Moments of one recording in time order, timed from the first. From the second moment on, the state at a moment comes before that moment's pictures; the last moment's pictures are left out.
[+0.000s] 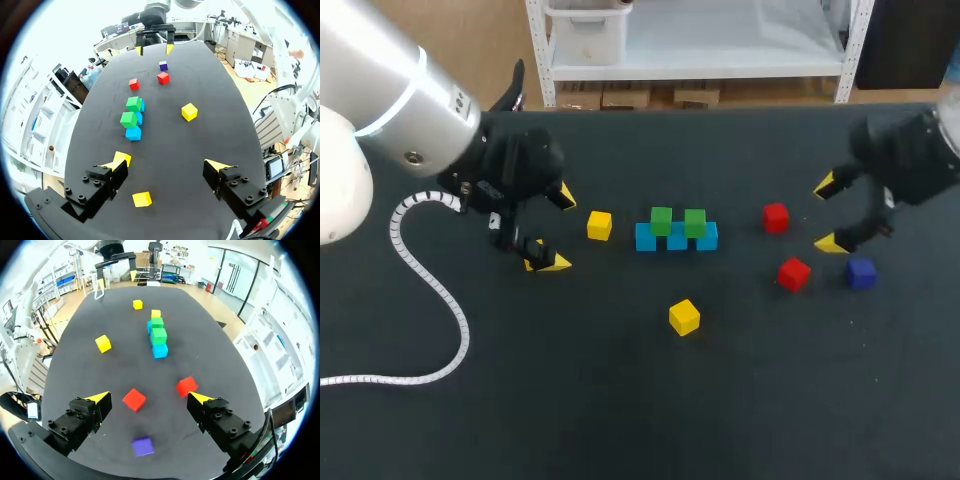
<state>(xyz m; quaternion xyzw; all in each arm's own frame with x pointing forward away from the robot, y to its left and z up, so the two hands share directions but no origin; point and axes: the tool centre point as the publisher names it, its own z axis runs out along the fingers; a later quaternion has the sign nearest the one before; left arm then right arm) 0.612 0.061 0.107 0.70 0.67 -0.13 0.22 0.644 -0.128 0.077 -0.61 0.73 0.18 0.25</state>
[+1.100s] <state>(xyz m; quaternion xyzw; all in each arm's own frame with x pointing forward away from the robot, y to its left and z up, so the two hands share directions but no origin) 0.642 0.022 0.090 0.74 0.64 -0.08 0.22 0.636 -0.159 0.080 -0.61 0.73 0.21 0.23</state>
